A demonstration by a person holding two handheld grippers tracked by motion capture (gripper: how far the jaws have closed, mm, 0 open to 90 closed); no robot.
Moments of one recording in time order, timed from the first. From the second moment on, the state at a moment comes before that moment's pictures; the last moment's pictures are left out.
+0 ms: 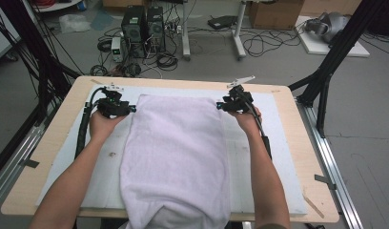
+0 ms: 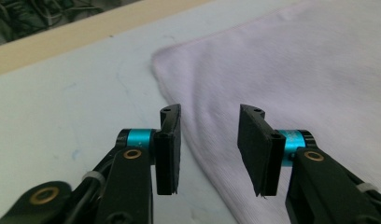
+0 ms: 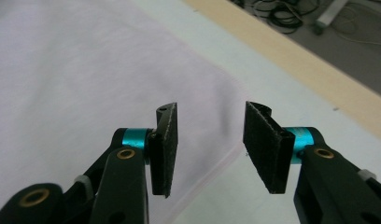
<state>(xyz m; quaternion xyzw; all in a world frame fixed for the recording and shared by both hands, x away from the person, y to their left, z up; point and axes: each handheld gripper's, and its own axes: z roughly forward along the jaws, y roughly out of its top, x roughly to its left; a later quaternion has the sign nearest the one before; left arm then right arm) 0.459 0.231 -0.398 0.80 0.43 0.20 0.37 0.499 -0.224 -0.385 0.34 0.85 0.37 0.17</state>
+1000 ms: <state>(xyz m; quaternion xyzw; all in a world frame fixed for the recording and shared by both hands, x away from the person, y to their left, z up) 0.271 0.231 -0.441 0.88 0.24 0.09 0.39 0.300 -0.212 -0.440 0.19 0.90 0.39 0.06</state>
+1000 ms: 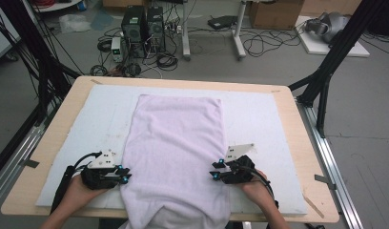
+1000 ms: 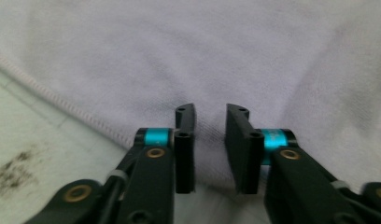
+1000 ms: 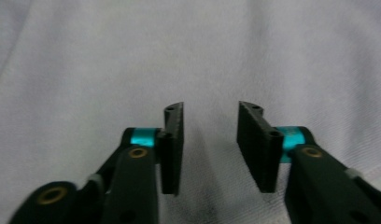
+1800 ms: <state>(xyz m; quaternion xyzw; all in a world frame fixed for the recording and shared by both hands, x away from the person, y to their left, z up) 0.284 0.222 -0.424 0.86 0.26 0.11 0.42 0.305 -0.224 -0.436 0.20 0.90 0.38 0.09</state>
